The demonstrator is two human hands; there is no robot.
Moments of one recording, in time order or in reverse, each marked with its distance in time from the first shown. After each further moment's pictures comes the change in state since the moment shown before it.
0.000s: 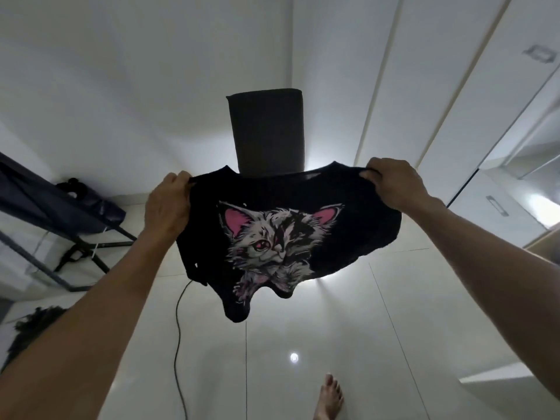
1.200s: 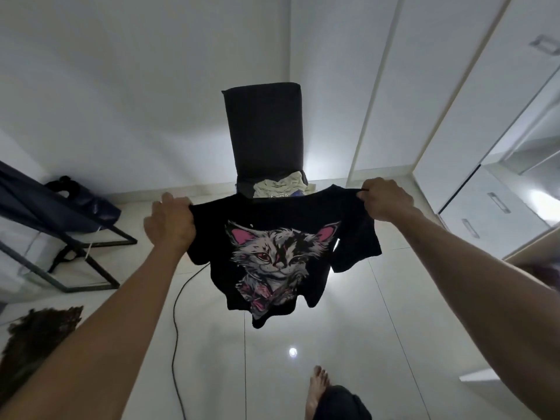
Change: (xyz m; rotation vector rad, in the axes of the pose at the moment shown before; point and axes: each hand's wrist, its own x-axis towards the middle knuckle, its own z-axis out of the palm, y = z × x) left_hand -0.007 0.001 0.038 0.249 -0.254 -0.279; right_hand 0.014 0.002 0.046 -0.172 -0.229 0.272
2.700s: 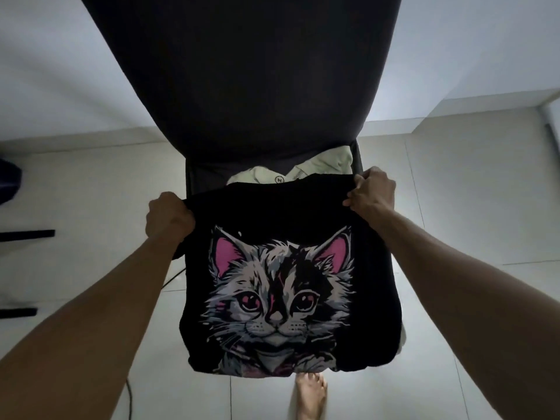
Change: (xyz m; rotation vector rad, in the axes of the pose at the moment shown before) left_hand 0.481 0.123 0.536 -0.224 -0.496 -0.533; right_hand 0.615 -0.042 0.424 0.574 -0.144 0.443
